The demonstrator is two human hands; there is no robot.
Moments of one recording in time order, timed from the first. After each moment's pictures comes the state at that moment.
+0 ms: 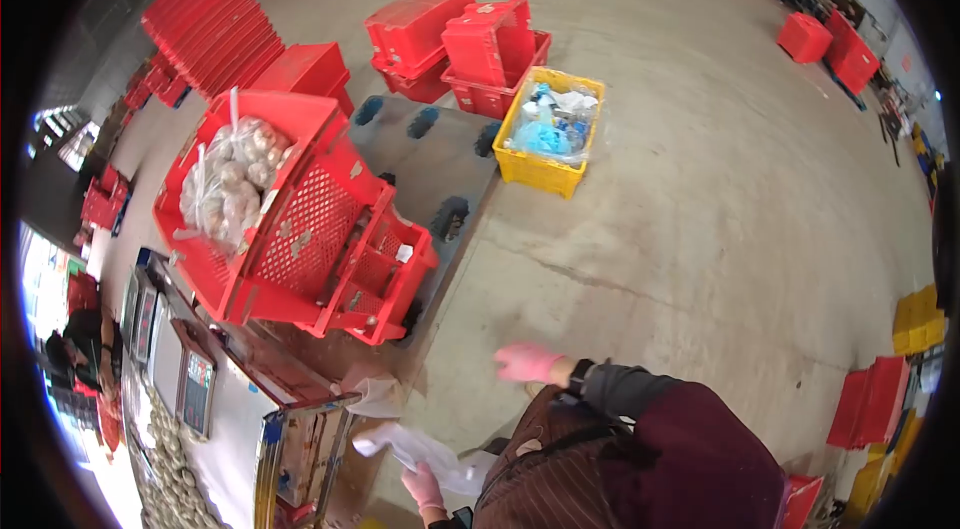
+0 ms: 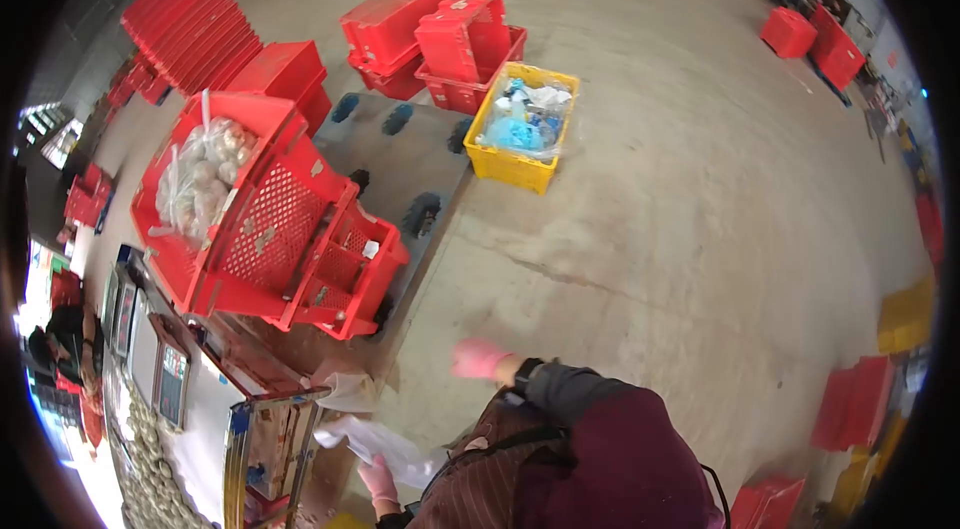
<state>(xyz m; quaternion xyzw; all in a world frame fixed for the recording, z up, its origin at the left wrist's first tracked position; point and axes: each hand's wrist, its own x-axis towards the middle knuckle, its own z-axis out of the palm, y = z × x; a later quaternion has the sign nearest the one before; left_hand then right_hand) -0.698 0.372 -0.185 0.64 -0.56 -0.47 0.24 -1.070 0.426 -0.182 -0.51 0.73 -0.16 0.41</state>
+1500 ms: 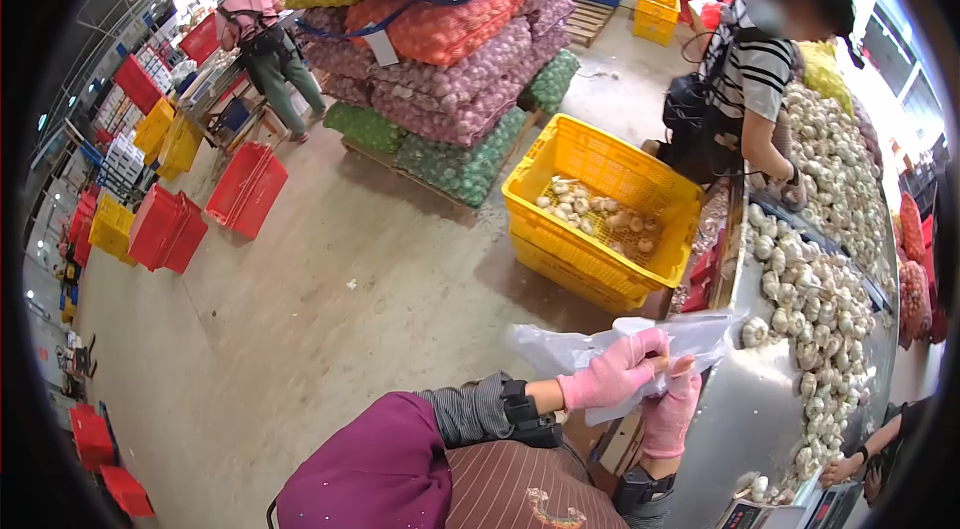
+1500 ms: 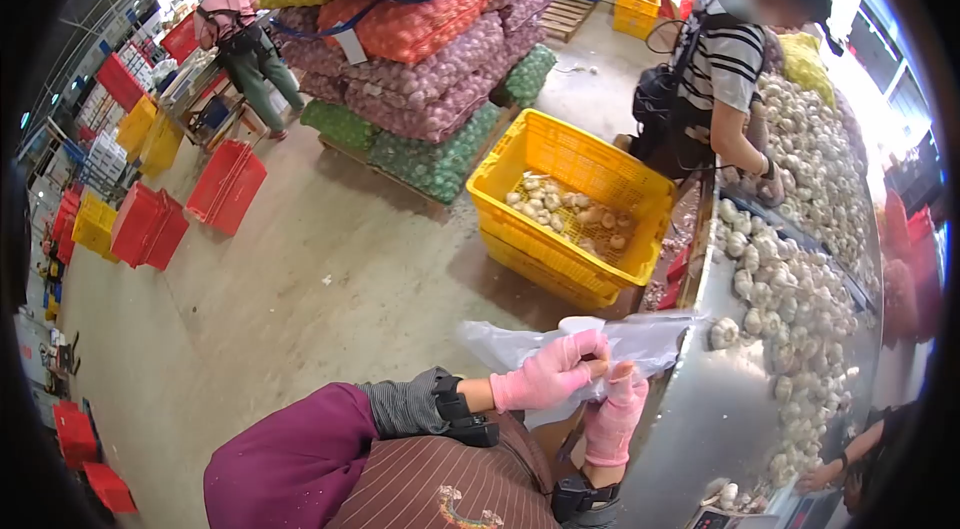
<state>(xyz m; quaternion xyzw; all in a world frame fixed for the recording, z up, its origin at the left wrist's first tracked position) -0.247 0.311 0.042 0.61 -0.11 0.01 0.78 -0.245 0.184 0.054 -0.46 0.06 0.12 0.88</state>
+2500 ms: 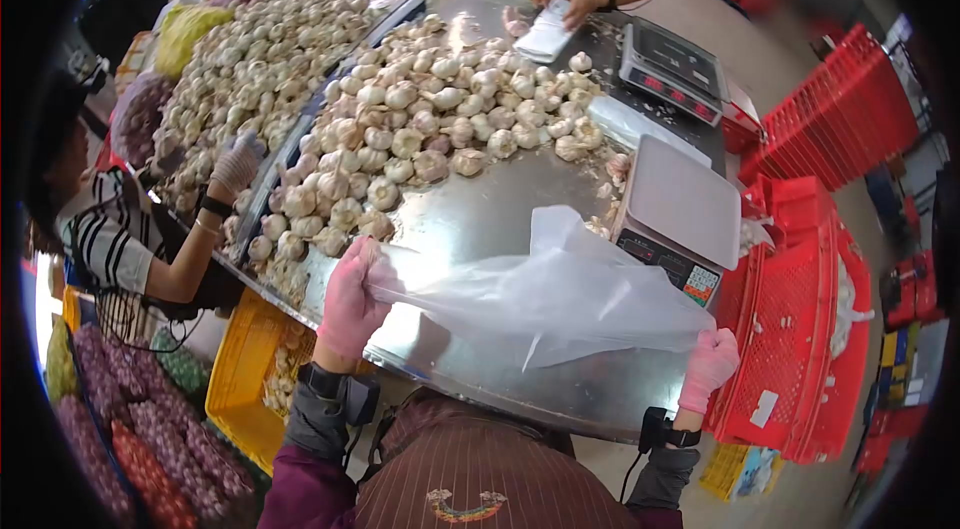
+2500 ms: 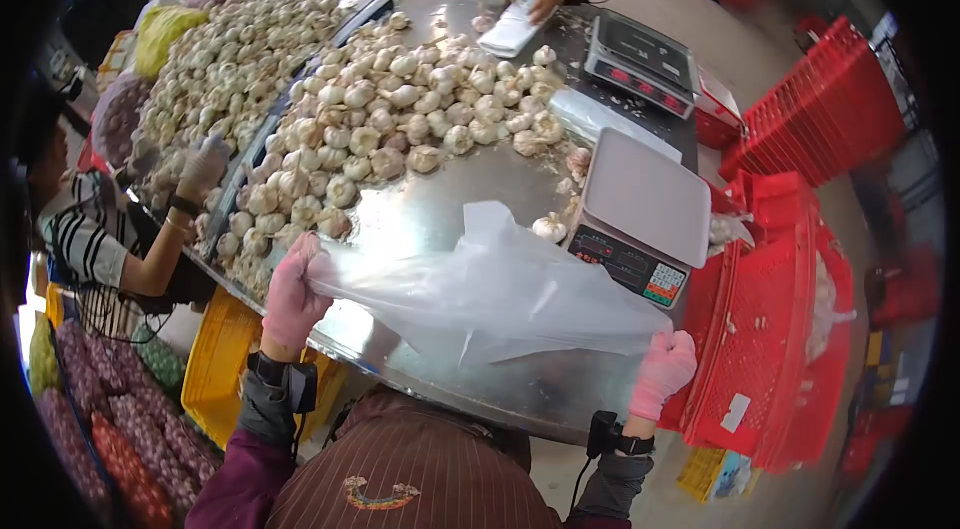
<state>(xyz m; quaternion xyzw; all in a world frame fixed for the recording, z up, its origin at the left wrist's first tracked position) -0.006 0.026 0.052 0.51 -0.37 -0.37 0.68 -0.476 -0.110 0.025 -0.63 0.70 -0.34 -0.02</state>
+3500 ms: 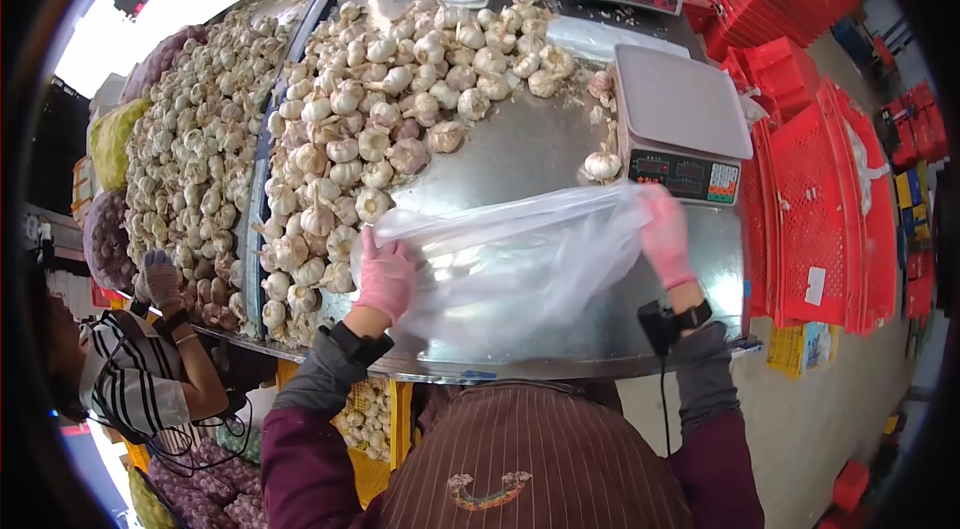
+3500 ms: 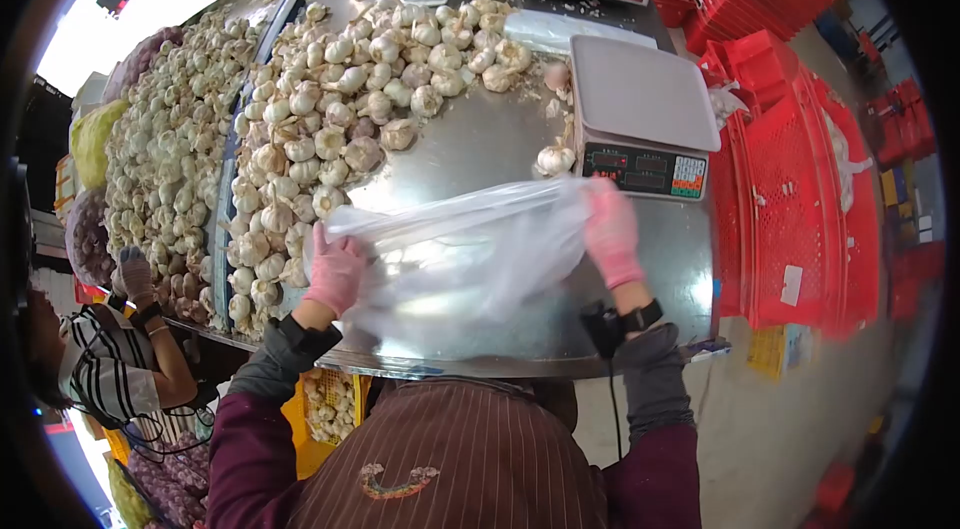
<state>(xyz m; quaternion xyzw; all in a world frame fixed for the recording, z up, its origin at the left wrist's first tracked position) 0.073 -0.033 -0.045 0.60 -0.77 -0.03 -0.23 -0.324 -0.147 -0.018 -0.73 0.58 -0.31 0.16</state>
